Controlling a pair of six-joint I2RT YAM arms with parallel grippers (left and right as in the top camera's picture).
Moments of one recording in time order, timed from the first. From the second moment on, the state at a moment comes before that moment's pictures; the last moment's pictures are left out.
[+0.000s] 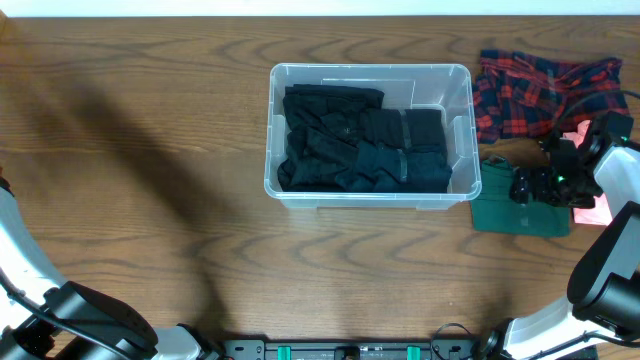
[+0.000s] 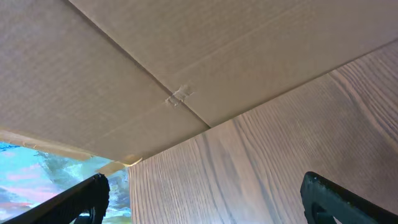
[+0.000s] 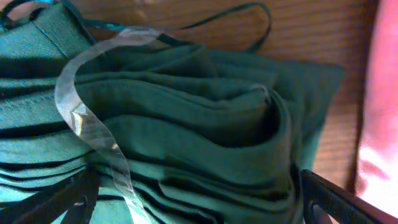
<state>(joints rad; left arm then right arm) 0.78 1.58 1.43 -0.58 -0.61 -0.02 -0.44 1.81 1.14 -0.82 -0.12 -0.35</state>
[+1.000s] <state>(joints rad) 0.78 1.58 1.43 -0.58 -0.61 -0.02 -0.45 1.80 1.12 -0.82 -0.15 -0.37</state>
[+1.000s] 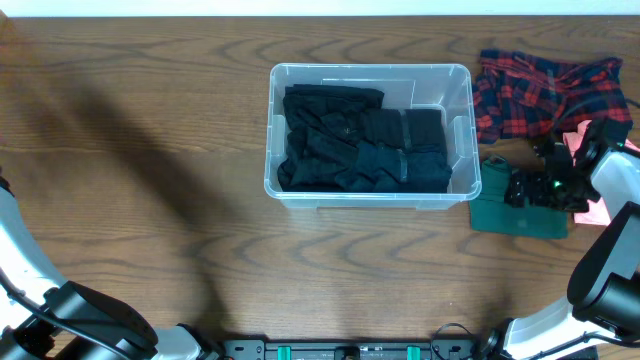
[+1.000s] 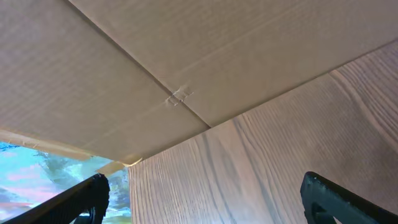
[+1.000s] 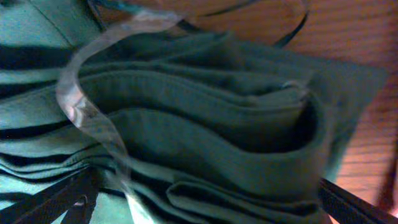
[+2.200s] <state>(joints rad) 0.78 1.58 1.43 -0.58 -0.61 -0.02 -0.48 1.79 1.23 -0.87 -0.09 -0.34</state>
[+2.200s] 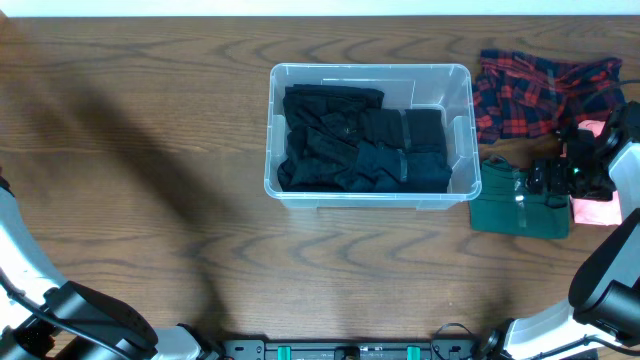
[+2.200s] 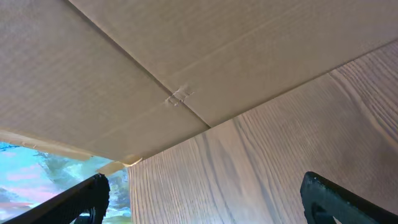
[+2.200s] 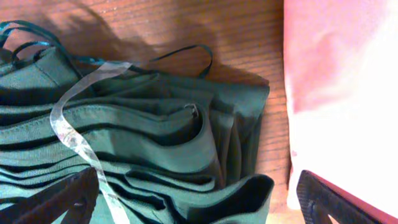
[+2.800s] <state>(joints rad) 0.78 1.58 1.43 -0.58 -0.61 -0.02 -0.48 1.79 1.06 -0.65 -0.09 -0.30</state>
